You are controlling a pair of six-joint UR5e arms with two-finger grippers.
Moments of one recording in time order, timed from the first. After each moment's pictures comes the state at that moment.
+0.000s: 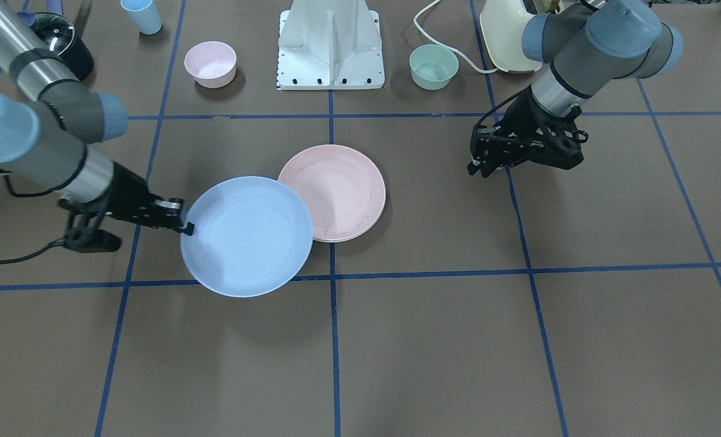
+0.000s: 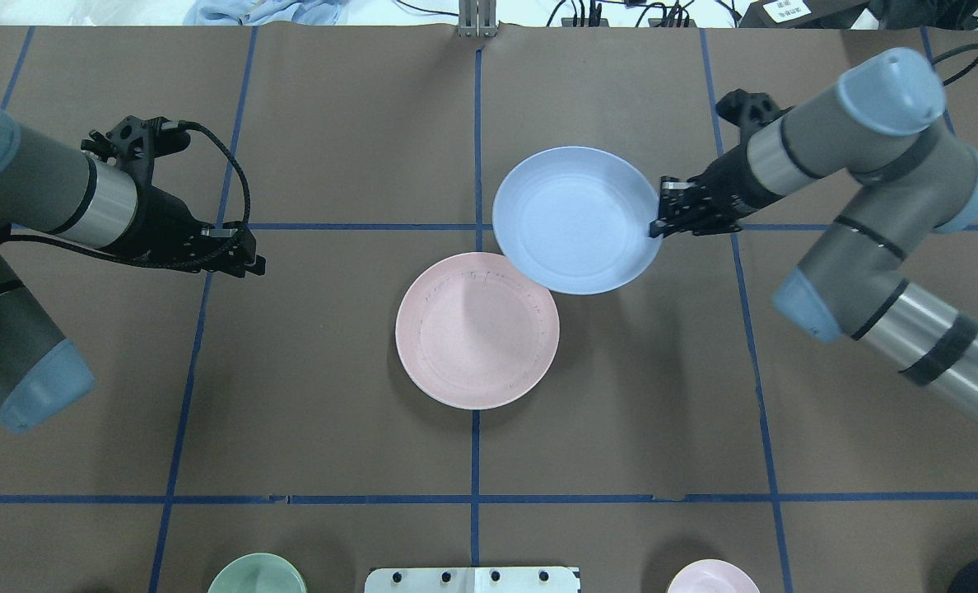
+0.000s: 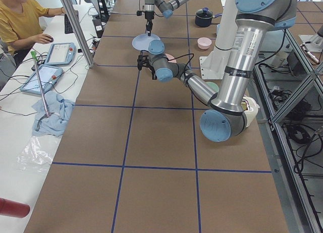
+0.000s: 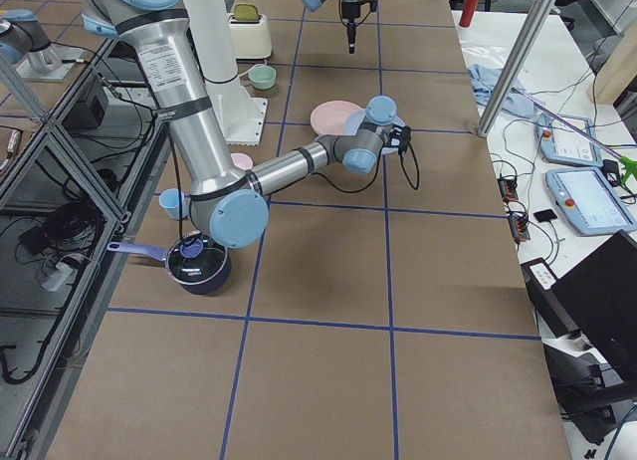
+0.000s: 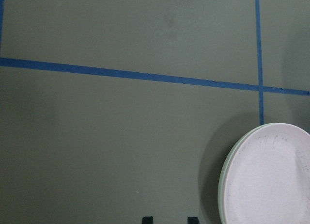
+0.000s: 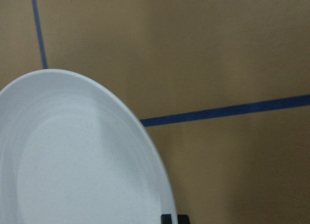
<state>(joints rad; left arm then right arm) -0.81 -1.82 -1.89 -2.06 -2.19 -1.17 0.82 -1.14 1.55 -0.89 2.28 1.40</state>
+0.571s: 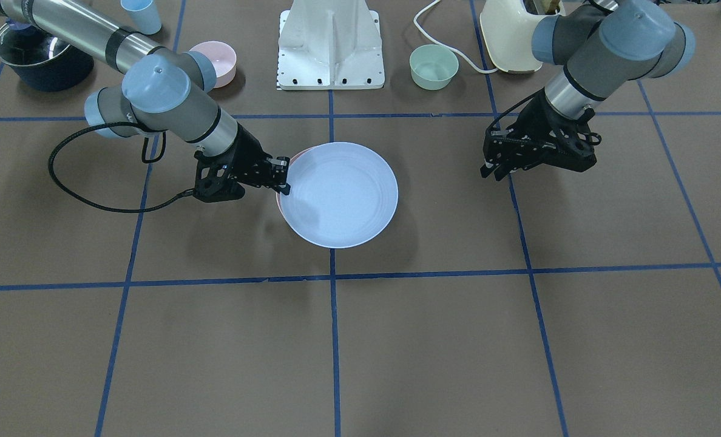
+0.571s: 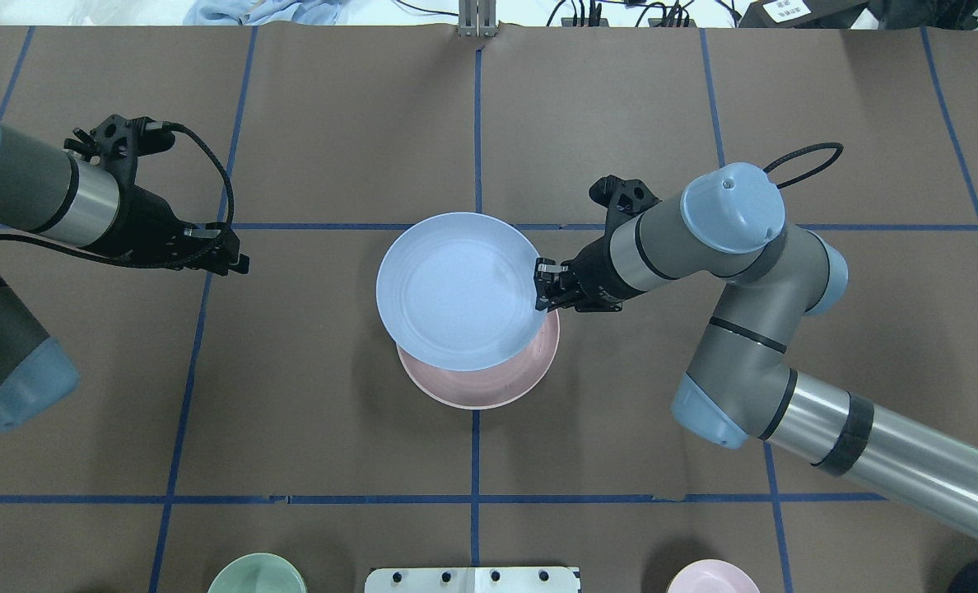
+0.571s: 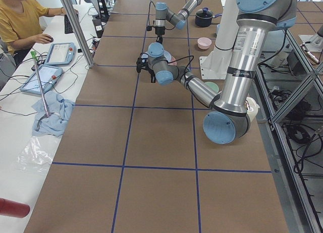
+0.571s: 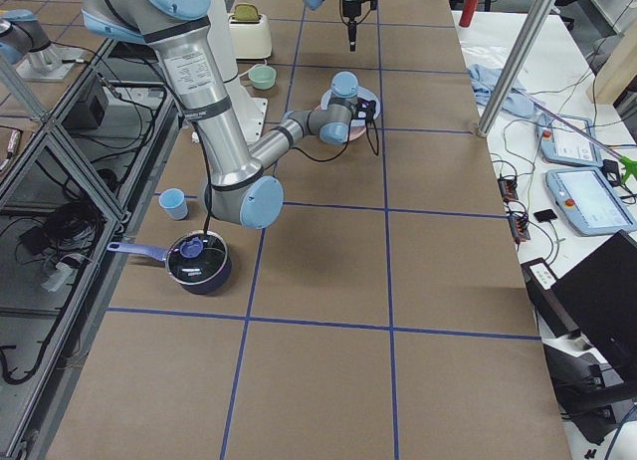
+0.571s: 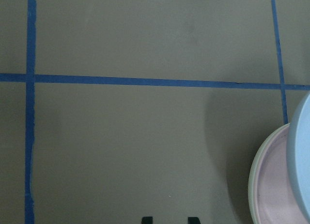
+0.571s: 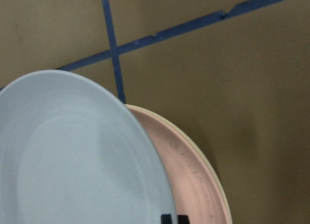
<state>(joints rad) -0.83 -1.80 -1.89 -2.06 -2.19 -1.13 0.60 -1.09 1.61 -0.90 2.08 1.53</state>
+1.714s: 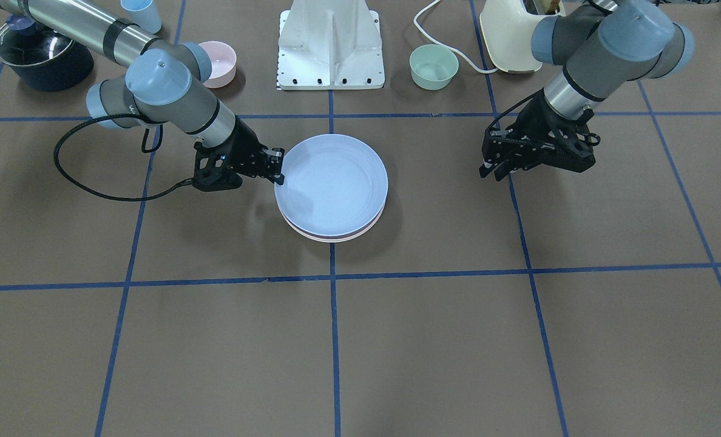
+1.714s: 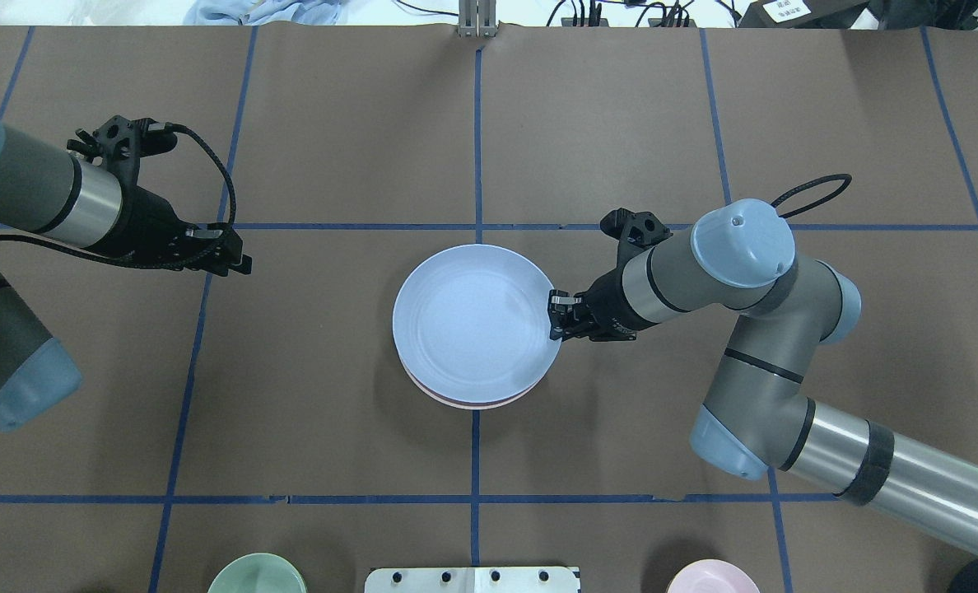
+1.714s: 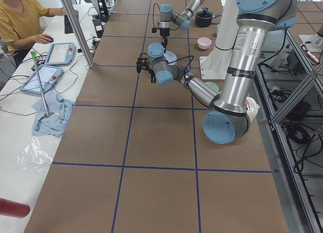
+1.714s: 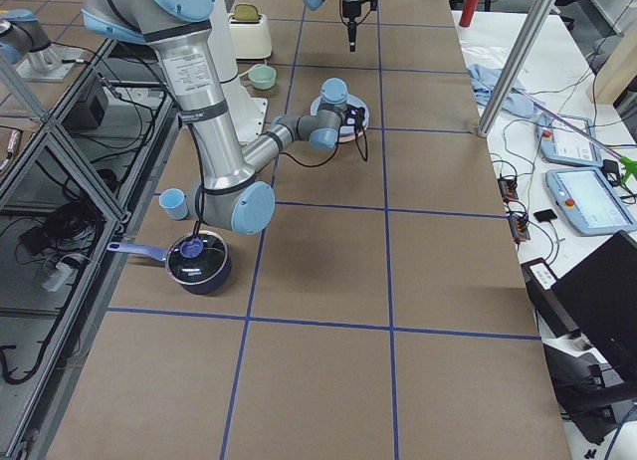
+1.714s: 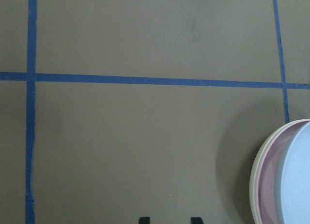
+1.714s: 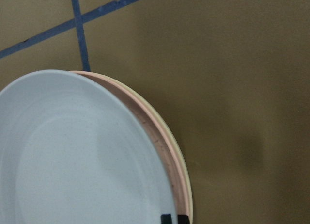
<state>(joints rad) -0.82 -1.80 -1.88 -2.06 -2.19 -1.13 0.56 -1.15 1.65 -0.90 2.07 1.53</state>
